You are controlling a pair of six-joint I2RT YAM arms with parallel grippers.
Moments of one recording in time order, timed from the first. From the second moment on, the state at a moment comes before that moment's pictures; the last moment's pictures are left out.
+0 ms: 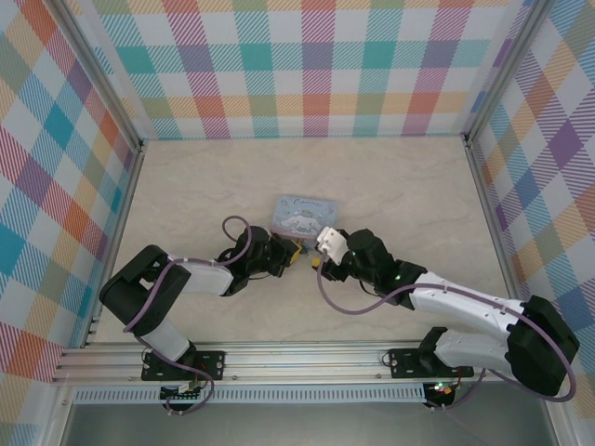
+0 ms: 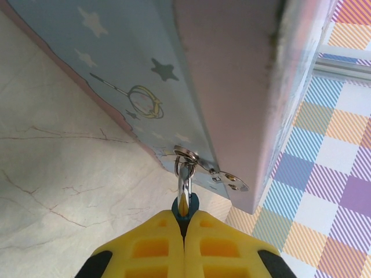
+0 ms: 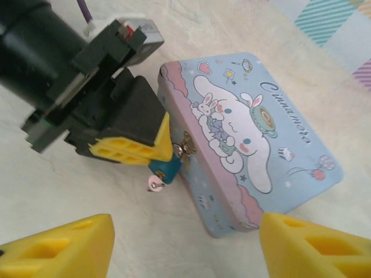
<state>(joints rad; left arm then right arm) -0.66 1.61 0.54 0.57 0.24 -1.57 0.89 1.13 0.59 0.00 0.11 -0.32</state>
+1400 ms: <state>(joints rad) -0.66 1.61 0.54 0.57 0.24 -1.57 1.03 1.56 0.56 0.41 0.39 -0.55</state>
